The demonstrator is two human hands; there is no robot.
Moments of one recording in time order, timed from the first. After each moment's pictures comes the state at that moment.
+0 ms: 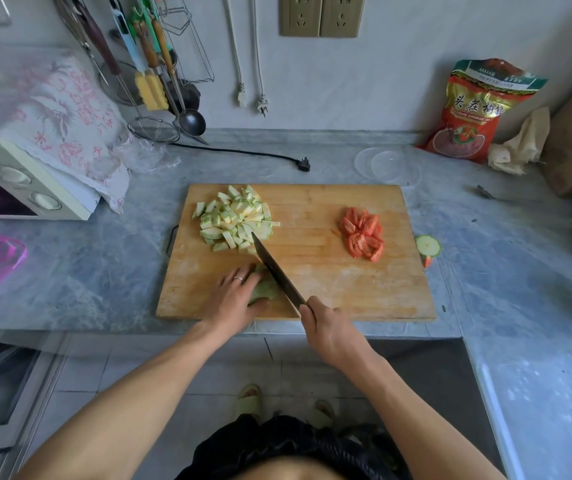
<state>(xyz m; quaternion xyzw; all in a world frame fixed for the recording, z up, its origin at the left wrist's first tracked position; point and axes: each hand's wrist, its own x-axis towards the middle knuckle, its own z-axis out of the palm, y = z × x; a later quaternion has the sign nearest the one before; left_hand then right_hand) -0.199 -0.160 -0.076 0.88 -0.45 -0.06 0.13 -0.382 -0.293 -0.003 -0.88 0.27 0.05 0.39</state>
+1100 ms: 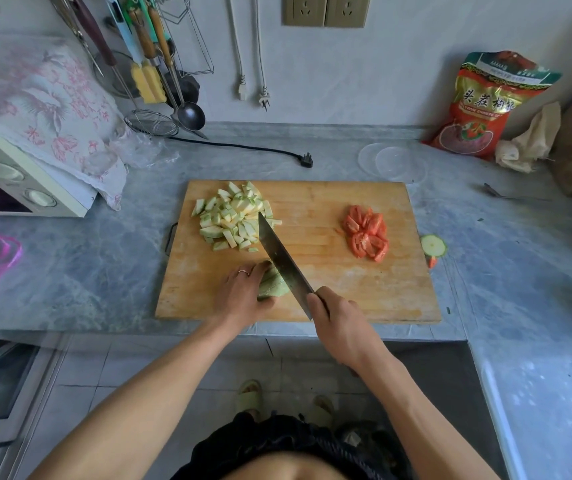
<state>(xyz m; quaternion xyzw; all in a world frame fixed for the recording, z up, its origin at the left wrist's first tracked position) -0.196 -0.183 -0.076 0.90 -0.39 -0.11 0.16 -0.377 -0.302 0.016 -0.86 0.27 -0.03 0.43</state>
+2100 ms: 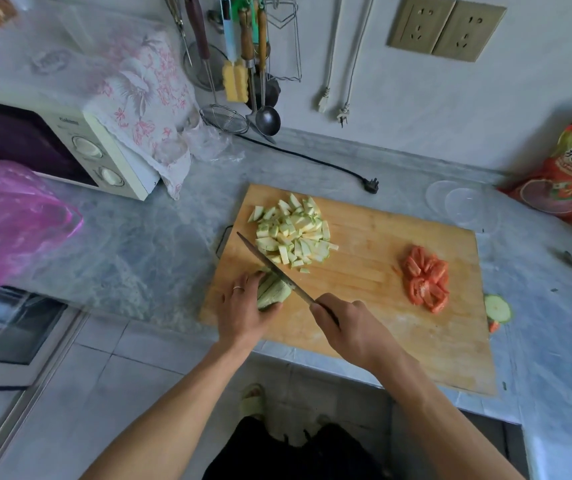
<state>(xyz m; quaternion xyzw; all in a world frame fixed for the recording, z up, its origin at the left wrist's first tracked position) -0.164 -0.128 -0.082 0.95 -0.21 -0.01 0.24 -0.286 -0.302 0.014 -0.92 0.08 0.01 0.37</state>
